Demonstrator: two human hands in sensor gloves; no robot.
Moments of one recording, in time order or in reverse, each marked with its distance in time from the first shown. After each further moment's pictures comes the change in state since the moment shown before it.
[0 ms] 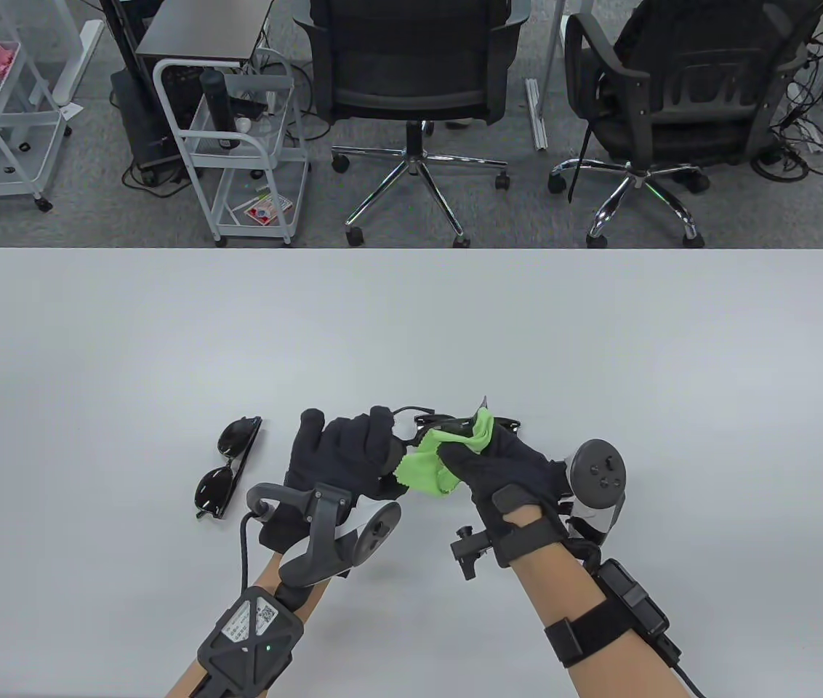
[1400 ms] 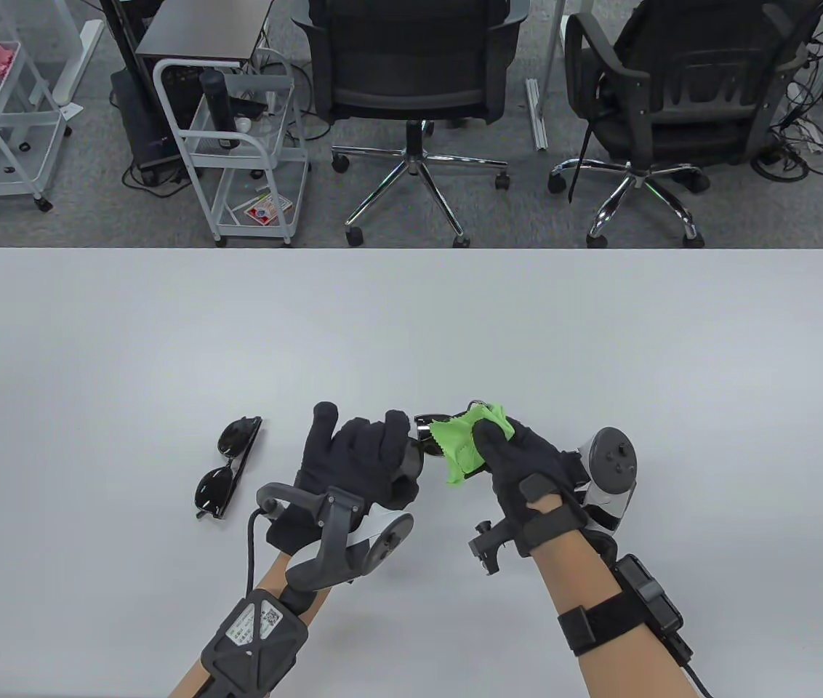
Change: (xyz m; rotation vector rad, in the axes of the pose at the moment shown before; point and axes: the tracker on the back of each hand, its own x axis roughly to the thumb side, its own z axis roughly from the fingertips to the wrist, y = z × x) left_hand 0.007 0.002 0.001 0.000 -0.092 -0.025; right_hand -0.011 -0.013 -0.014 0.165 0.040 -0.120
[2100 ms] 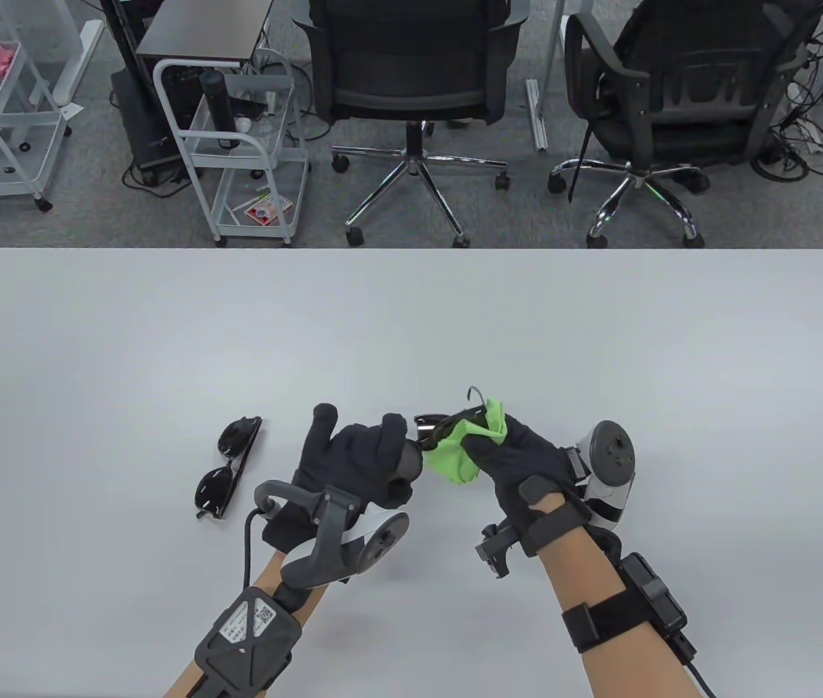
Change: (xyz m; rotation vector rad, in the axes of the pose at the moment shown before) left_hand -0.001 -0.003 0.000 -0.011 -0.002 0.035; right_hand 0.008 0.000 -0.001 0.020 -0.037 0.098
